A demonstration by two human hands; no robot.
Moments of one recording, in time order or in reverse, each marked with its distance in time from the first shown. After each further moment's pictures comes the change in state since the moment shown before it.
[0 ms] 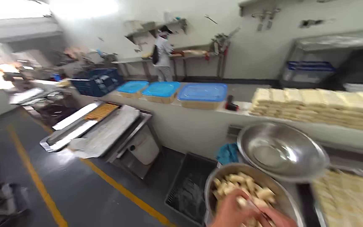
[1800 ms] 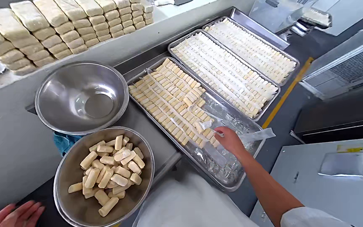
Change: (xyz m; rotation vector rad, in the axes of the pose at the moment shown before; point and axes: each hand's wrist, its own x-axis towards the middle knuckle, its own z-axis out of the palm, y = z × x) left_hand 0.069 -0.035 -0.108 0.083 0.314 -0.006; right_hand -0.282 0.152 -0.126 -0.171 0.408 1.160
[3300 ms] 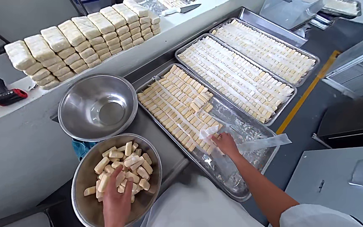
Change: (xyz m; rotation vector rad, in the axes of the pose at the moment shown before) left_hand -0.084 0.002 0.129 0.474 -0.508 0.343; right_hand 0.035 0.009 0.052 0.062 0.002 0.295
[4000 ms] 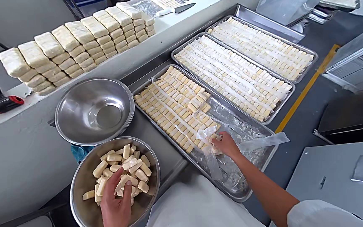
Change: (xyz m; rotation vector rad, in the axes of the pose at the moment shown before) left_hand -0.001 0.009 0.007 -0.056 0.074 0.141; right_hand -0.010 0.000 -0.011 0.083 -0.032 0.016
